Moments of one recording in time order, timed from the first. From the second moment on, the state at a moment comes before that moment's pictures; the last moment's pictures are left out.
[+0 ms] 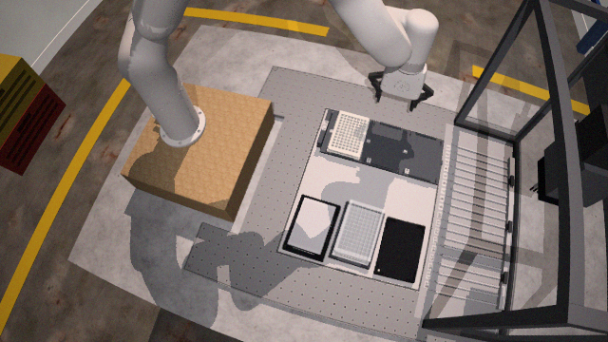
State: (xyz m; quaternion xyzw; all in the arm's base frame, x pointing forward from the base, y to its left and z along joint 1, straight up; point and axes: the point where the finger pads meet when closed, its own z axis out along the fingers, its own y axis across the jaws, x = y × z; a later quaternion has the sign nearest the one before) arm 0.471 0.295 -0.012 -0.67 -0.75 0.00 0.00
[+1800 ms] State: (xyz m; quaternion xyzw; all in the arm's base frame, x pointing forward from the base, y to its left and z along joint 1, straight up) arm 0.450 0.280 0.042 -0.73 -0.69 0.01 0.00
